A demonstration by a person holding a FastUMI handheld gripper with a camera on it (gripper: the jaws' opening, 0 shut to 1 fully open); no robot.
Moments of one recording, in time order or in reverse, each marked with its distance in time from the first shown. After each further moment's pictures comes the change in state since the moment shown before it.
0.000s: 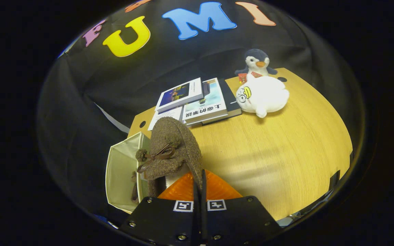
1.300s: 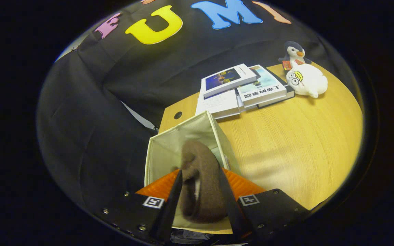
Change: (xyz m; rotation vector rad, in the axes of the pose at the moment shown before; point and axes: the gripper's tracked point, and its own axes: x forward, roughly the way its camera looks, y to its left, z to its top) arm 0.042 0.165 -0.046 0.009 -0.025 0.146
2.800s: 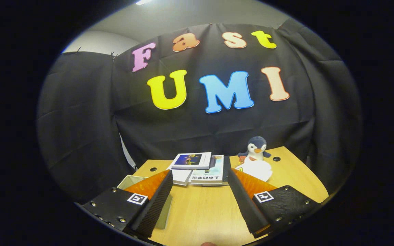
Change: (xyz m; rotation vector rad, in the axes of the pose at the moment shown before) arm -0.207 -0.150 0.156 -0.330 -0.575 -0.081
